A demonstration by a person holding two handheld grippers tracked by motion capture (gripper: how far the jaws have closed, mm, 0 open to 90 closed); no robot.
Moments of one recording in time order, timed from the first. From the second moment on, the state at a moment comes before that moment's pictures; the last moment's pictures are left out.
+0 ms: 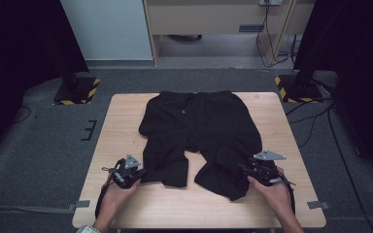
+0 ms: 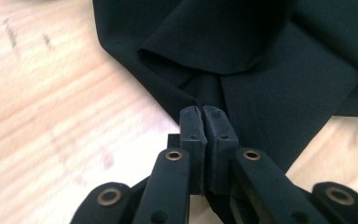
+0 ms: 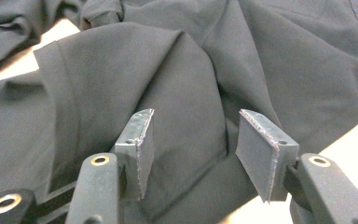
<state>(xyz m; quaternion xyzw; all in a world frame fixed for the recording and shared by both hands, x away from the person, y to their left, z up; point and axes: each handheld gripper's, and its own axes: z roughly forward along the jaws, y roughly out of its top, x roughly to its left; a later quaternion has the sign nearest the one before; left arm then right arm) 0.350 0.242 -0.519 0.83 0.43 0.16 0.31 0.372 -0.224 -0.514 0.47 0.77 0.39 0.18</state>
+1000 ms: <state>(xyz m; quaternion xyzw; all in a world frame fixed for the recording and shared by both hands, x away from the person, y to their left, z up) 0.382 0.232 -0.519 0.80 0.45 0.23 0.32 0.351 -0.210 -0.529 0.47 0.79 0.34 0.18</state>
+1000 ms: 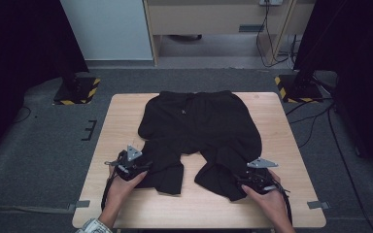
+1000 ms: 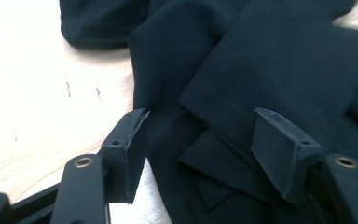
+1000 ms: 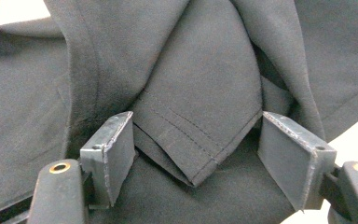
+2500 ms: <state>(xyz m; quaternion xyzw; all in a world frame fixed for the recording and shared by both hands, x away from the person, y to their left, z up) 0.373 0.223 -0.523 0.81 0.44 0.20 0.32 0.353 -0.218 -0.529 0.45 0.79 0.36 0.20</state>
